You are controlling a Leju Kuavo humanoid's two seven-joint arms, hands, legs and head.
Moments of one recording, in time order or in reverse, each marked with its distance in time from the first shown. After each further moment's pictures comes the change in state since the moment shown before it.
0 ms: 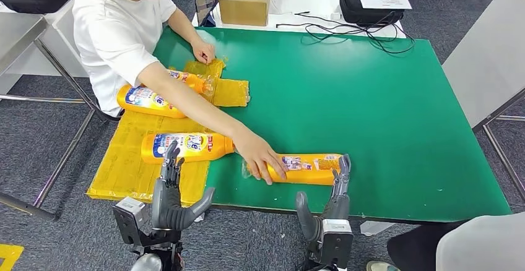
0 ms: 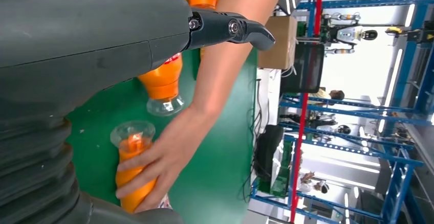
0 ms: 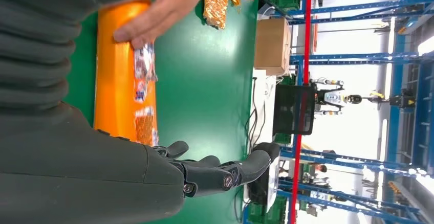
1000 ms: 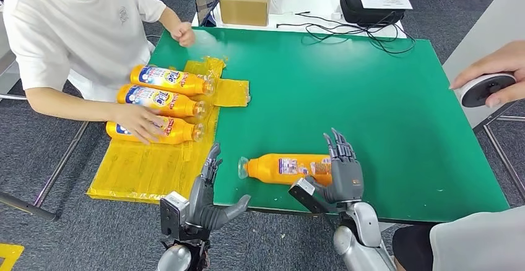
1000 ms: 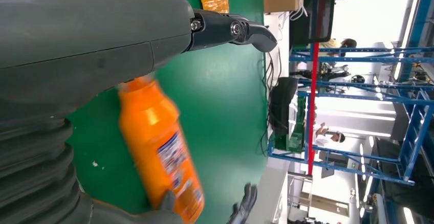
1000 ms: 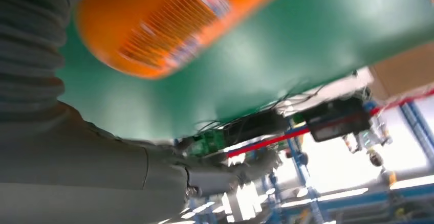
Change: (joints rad) left arm -0.114 -0.063 -0.071 0.231 -0.081 -0.083 -0.061; right arm -0.358 -0.152 -0.205 0.505 1.030 0.058 0.409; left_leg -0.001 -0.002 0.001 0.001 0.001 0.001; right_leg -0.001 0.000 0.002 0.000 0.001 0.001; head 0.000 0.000
